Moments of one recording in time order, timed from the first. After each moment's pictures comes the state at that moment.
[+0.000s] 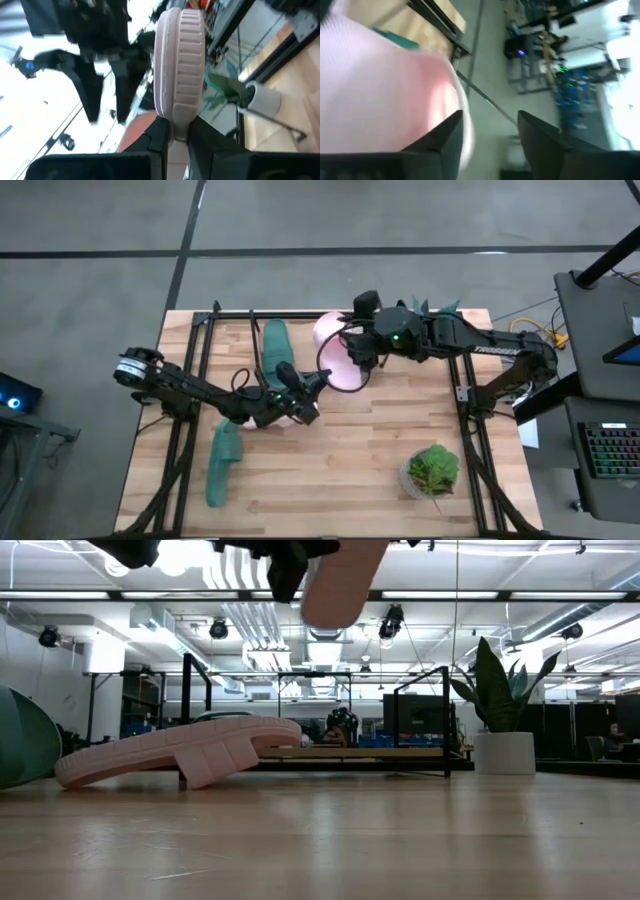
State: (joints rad) left arm -0.24 1.56 0.86 0.99 -0.79 1.34; right arm -0.04 1.47 1.60 -0.58 0.49 -0.95
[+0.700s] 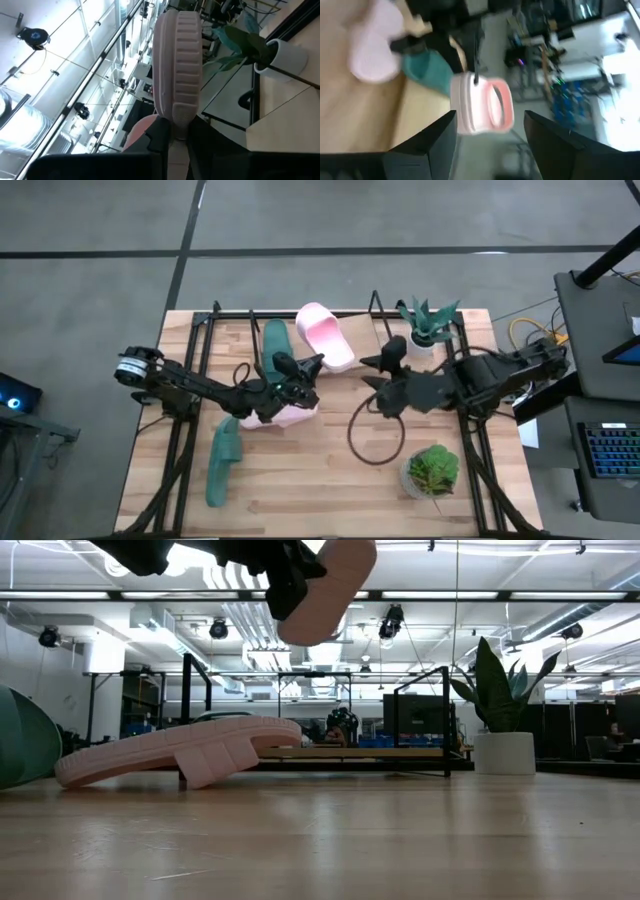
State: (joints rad) left arm -0.19 1.56 0.86 0.98 -0.92 1.37; right arm 0.37 1.42 1.60 -0.83 0.82 -0.73
